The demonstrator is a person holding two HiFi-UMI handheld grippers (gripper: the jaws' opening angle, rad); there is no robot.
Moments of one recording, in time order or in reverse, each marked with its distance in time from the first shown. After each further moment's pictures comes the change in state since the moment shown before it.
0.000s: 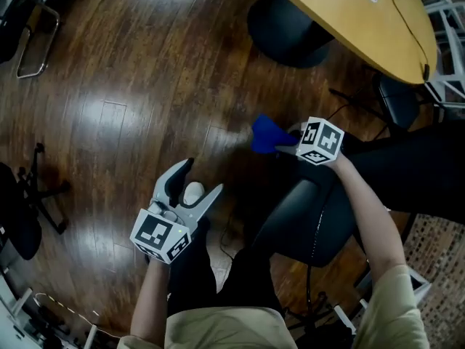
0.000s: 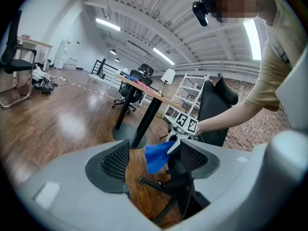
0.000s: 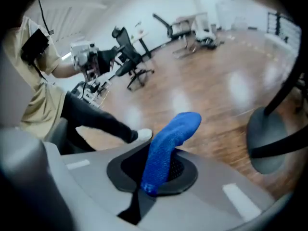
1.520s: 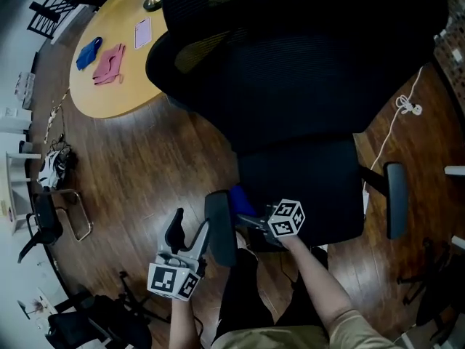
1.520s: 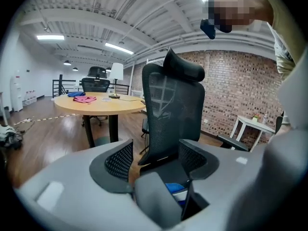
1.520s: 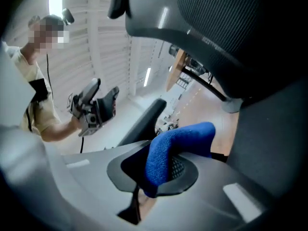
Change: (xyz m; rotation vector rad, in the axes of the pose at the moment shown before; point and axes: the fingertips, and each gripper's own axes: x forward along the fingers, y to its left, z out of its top) left arm 0.067 -0.267 0.052 0.443 0.135 -0.188; right arm -0.054 0.176 -0.081 0.676 -1.399 -0.061
